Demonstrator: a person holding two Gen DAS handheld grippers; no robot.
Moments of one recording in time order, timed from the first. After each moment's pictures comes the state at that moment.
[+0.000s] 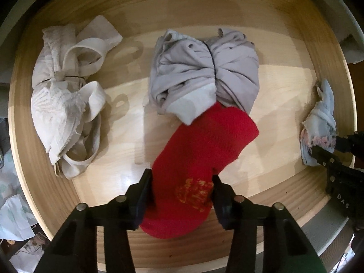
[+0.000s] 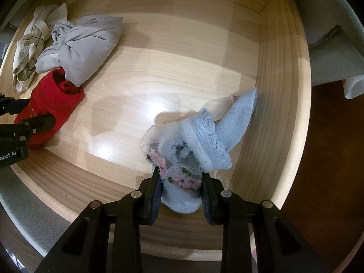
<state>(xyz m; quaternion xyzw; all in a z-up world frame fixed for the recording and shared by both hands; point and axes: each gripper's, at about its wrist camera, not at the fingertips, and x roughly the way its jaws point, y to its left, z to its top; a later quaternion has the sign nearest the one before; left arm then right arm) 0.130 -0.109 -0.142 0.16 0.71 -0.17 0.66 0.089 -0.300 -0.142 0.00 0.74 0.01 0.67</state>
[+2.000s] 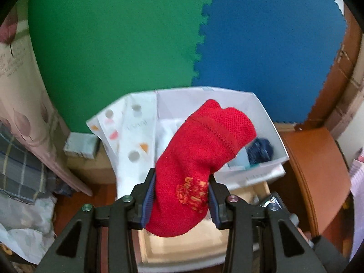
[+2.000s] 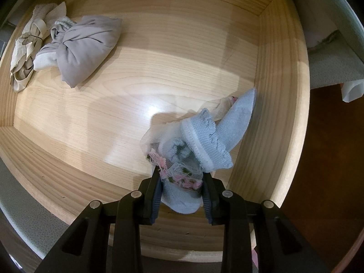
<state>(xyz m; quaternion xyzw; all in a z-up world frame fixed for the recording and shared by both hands) 0.124 -0.044 0.221 0.08 0.43 -0.18 0.88 0.090 -0.291 -0.138 -0.01 0.74 0.00 0.68</state>
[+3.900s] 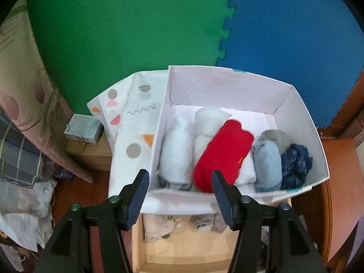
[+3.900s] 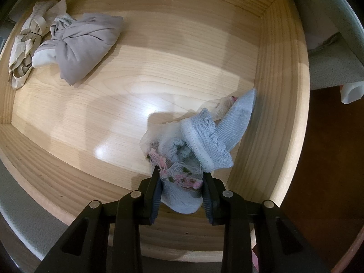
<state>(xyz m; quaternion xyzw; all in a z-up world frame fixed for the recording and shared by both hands) 0.182 -0.060 0.140 0.06 0.48 -0.12 0.86 0.091 -0.283 -0.142 -0.01 0.74 0.00 0.67</state>
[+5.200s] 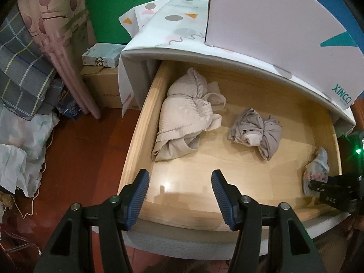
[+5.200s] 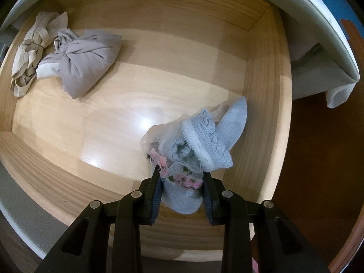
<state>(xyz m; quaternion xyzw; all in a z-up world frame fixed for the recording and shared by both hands) 0.060 0.008 -0.033 0.02 0.54 -0.04 0.84 0.071 -0.271 -0.115 -0.01 0.70 -0.02 0.71</state>
